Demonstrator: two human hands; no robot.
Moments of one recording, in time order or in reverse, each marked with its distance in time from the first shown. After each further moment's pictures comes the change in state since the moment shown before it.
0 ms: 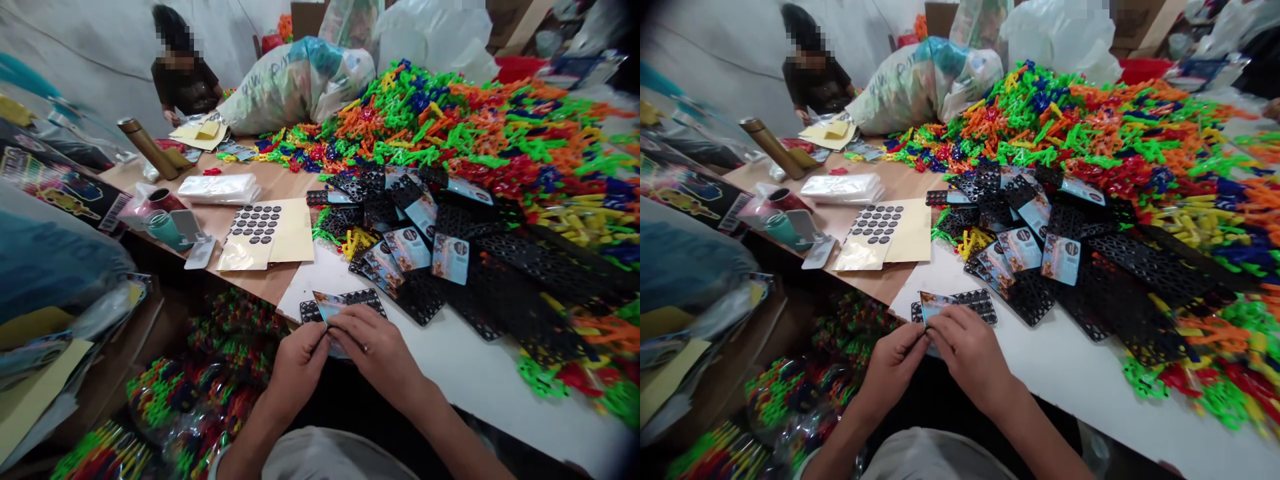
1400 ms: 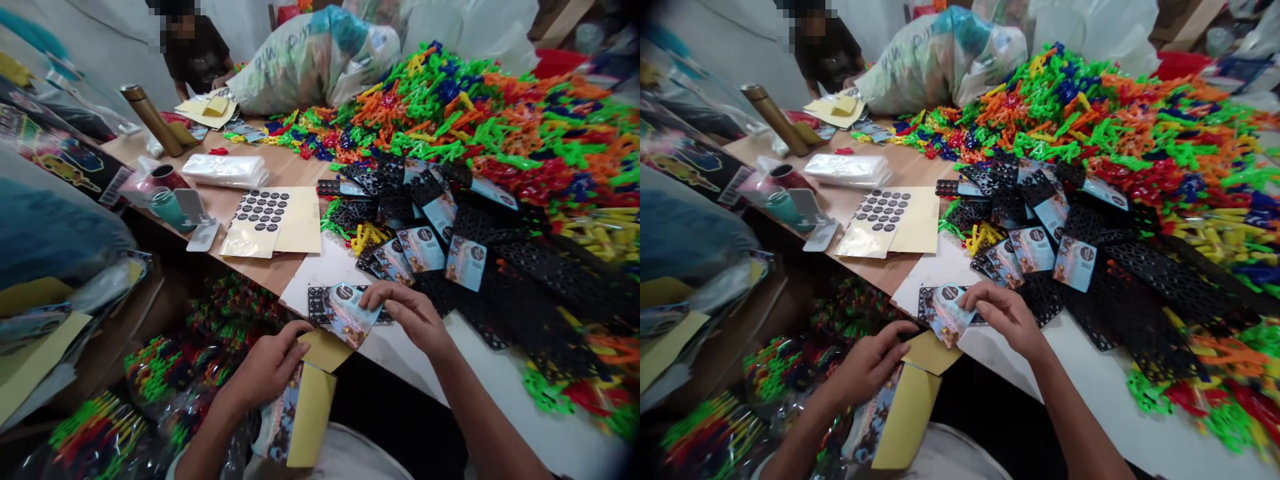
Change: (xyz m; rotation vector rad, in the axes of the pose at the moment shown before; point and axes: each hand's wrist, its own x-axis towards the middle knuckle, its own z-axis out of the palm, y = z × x) left_hand -0.021 -0.029 -0.043 0.151 -0.253 -0.205; right_hand 0.013 0.061 -0.034 0.657 -0.171 0.226
